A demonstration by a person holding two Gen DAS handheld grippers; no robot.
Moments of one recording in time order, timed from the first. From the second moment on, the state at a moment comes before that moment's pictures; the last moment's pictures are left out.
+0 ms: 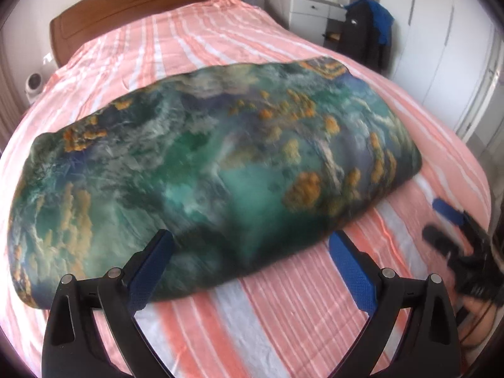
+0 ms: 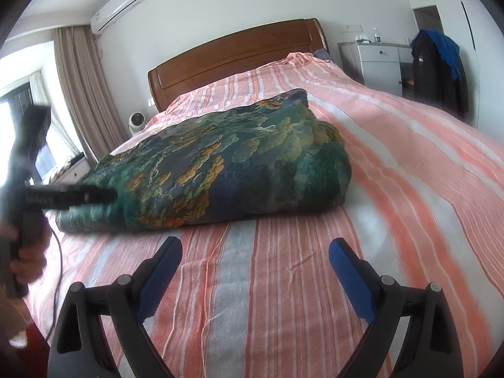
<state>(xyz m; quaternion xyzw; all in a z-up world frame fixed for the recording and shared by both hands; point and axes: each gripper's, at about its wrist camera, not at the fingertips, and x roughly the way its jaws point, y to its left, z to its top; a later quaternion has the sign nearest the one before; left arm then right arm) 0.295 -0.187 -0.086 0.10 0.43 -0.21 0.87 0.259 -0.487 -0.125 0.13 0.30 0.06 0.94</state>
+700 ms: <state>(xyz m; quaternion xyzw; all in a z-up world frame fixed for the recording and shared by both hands) 0.320 -0.164 -0.013 0.08 0.43 -0.24 0.86 0.358 -0.546 -0.138 0.44 0.33 0.01 0.84</state>
